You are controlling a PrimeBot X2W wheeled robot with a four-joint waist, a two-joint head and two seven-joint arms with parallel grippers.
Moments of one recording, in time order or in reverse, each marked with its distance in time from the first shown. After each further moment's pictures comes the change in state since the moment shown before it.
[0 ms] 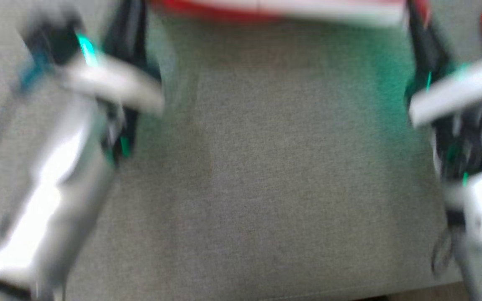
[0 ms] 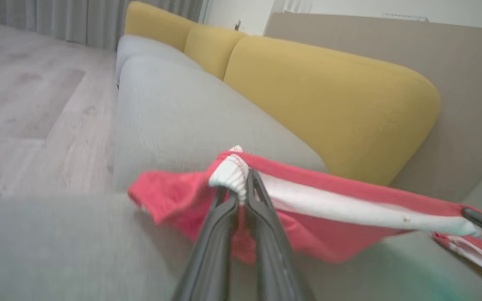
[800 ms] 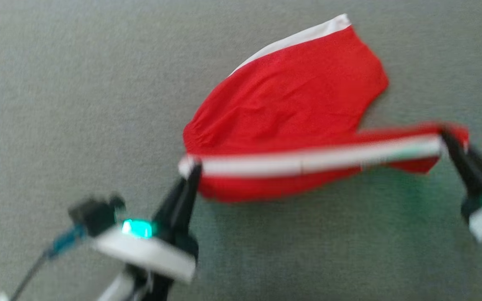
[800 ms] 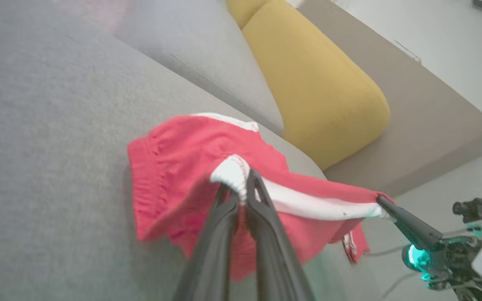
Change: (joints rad) left arm 0.759 0.140 -0.062 -0.774 -0.260 0.200 0.167; right arm 0.620 -0.026 -0.288 -0.567 -0.012 0.000 0.425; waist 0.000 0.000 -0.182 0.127
